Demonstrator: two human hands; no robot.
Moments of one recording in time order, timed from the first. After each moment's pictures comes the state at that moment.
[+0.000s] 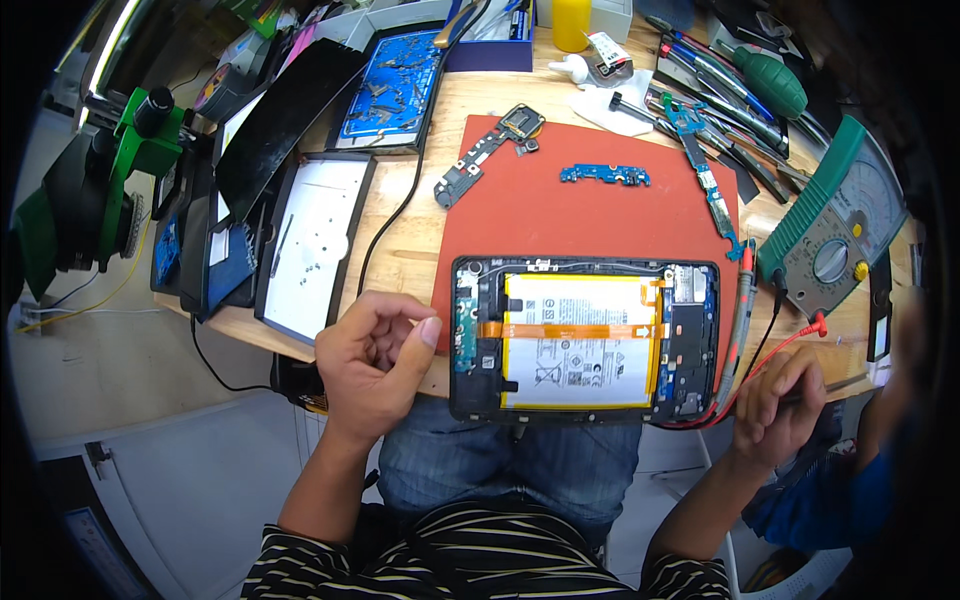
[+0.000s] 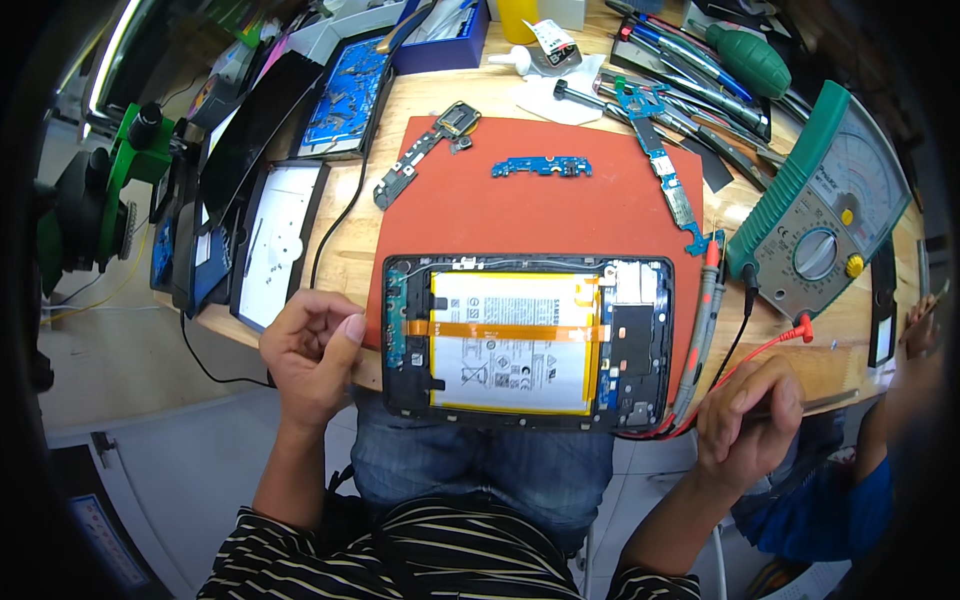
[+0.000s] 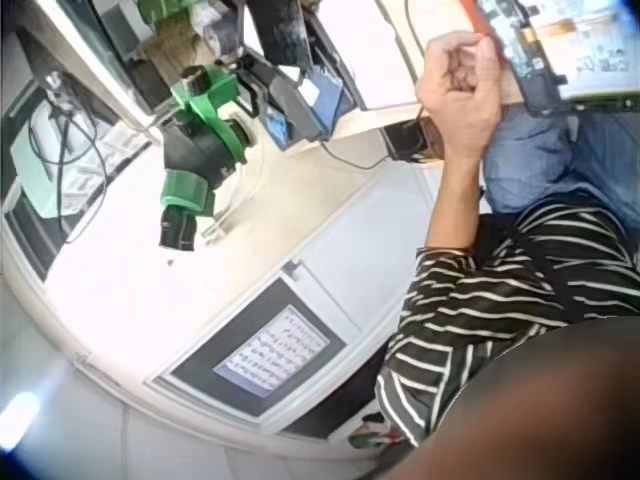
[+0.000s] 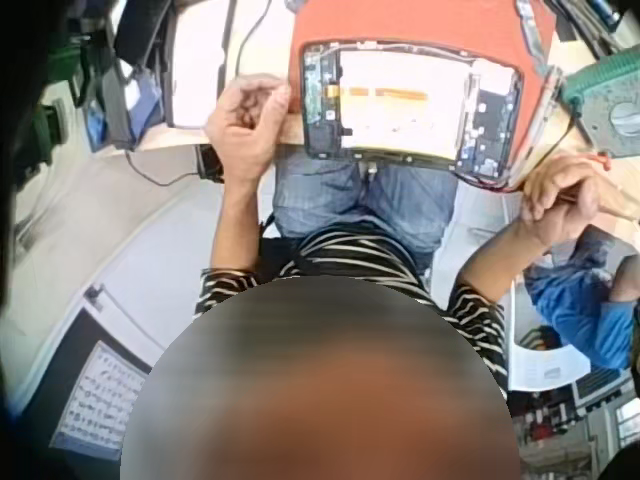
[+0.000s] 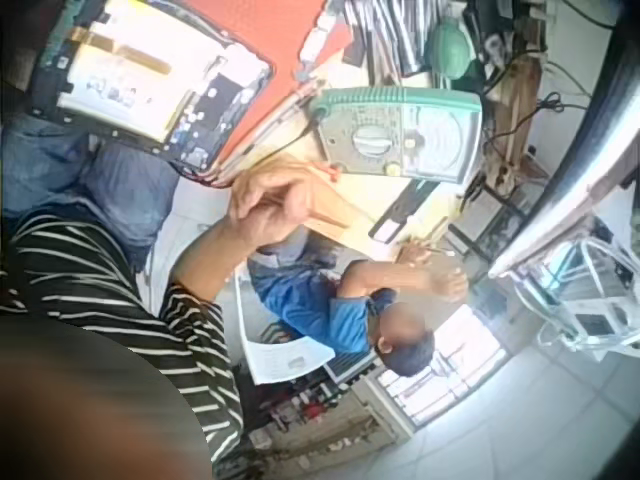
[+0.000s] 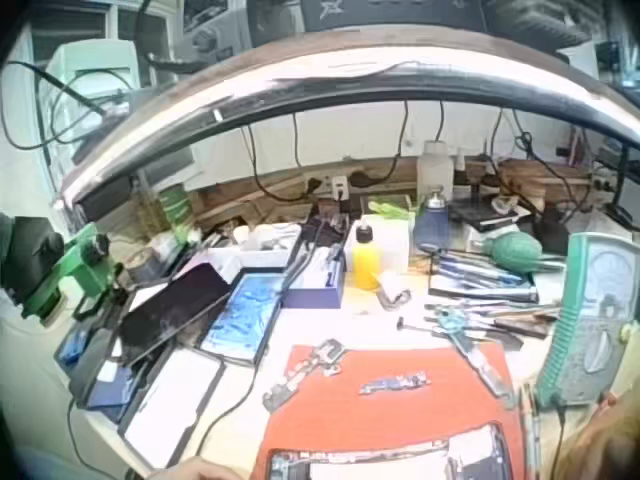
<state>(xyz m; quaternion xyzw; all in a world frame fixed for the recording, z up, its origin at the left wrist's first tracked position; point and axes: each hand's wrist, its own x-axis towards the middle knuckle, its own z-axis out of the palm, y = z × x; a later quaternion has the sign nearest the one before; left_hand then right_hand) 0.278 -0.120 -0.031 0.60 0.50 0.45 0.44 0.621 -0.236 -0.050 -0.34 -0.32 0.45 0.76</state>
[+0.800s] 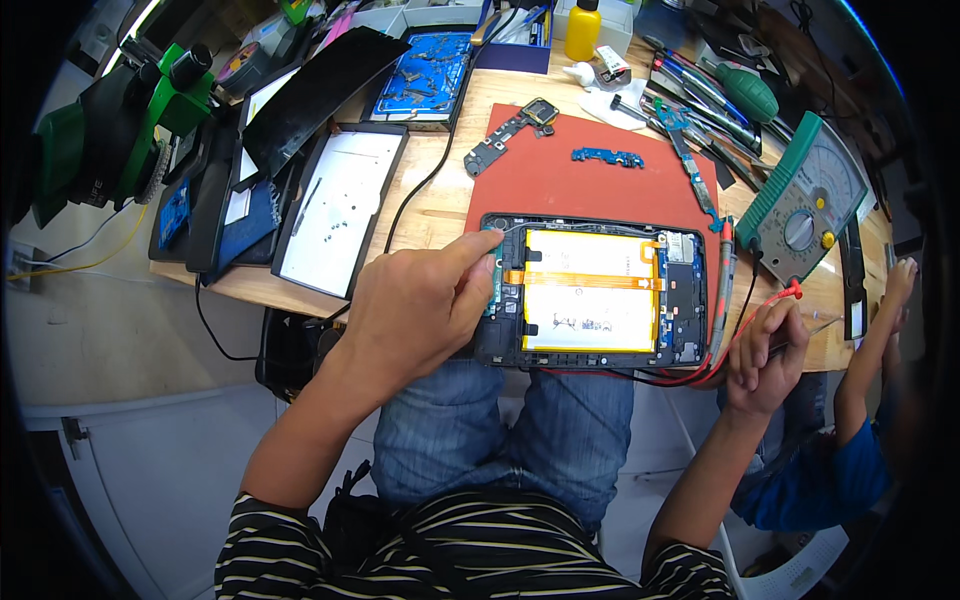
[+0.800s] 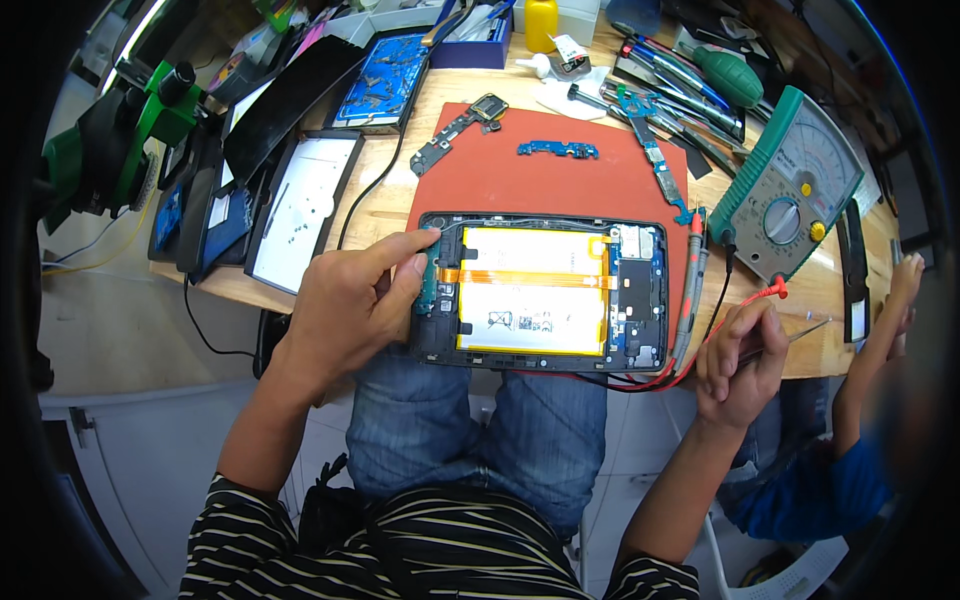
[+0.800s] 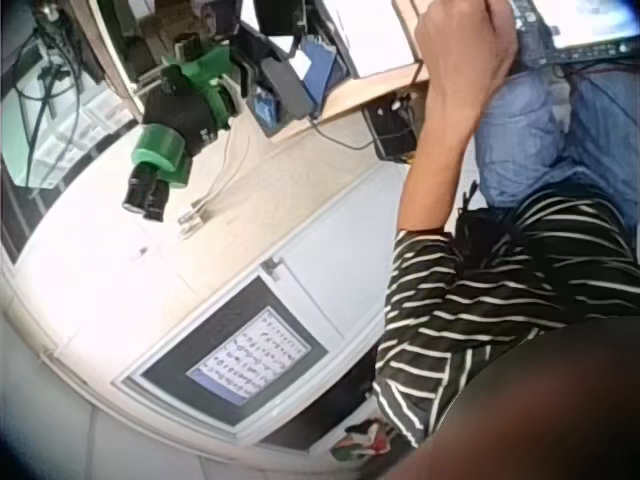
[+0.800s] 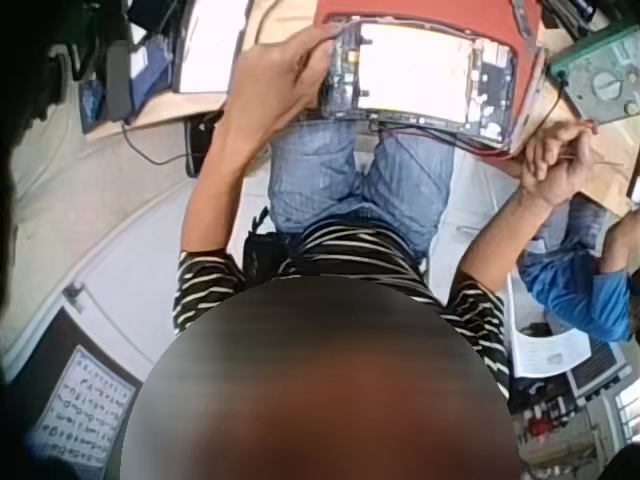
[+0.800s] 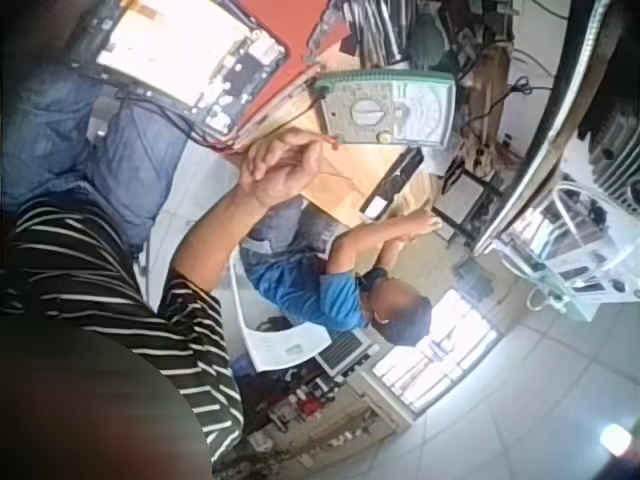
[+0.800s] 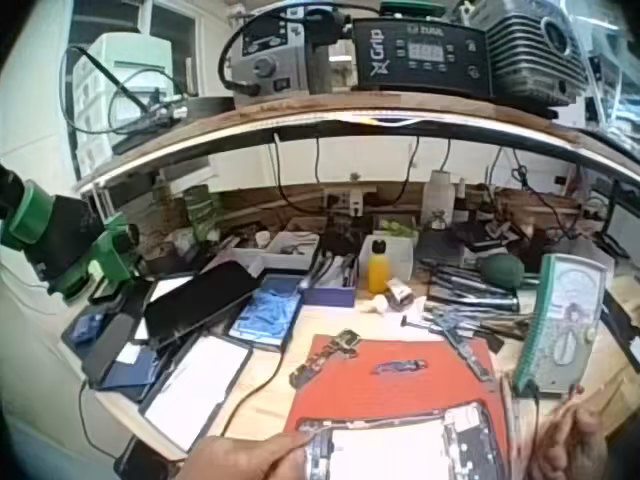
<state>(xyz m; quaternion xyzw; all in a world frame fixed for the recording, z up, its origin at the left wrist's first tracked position) 0.281 -0.103 -0.003 0.86 0.44 0.21 0.17 0.625 -0.233 -0.052 -0.34 -0.29 0.47 0.76</state>
